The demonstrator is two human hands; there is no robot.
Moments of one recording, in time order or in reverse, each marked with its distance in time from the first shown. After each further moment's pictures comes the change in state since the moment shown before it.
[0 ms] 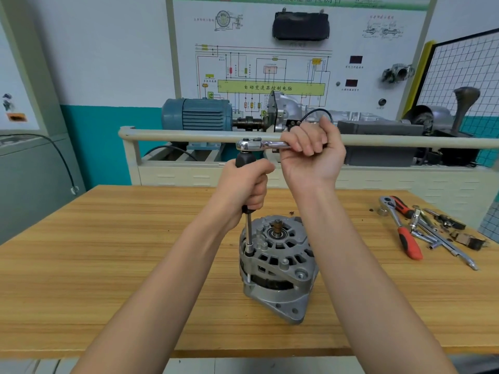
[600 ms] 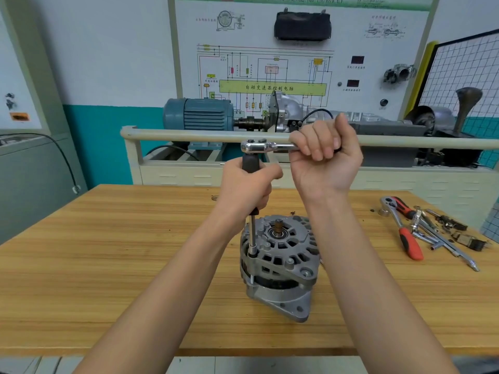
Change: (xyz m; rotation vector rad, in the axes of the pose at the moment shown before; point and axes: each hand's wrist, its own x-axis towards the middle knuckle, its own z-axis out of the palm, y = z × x) left_hand -0.007 -0.001 0.008 0.109 0.123 0.133; right_hand -0.014 -0.008 0.002 -0.122 -0.224 -0.050
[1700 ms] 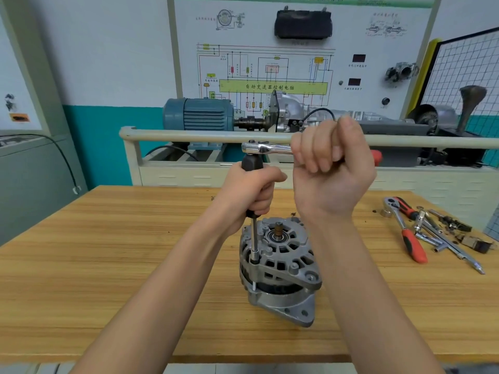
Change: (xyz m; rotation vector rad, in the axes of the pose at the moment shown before) left_hand 0.007 -0.002 -0.005 -0.058 -0.214 -0.086; right_hand -0.019 0.008 0.021 -0.411 -0.142 -0.259
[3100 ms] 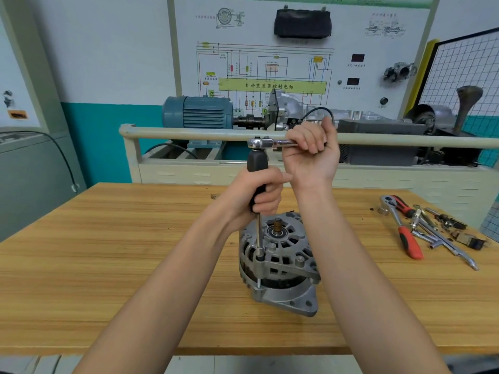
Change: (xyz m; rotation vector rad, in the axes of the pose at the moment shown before) left_hand -0.002 -0.003 0.001 -0.170 -0.217 -0.076; right_hand 0.029 0.028 -0.045 0.758 0.358 0.392
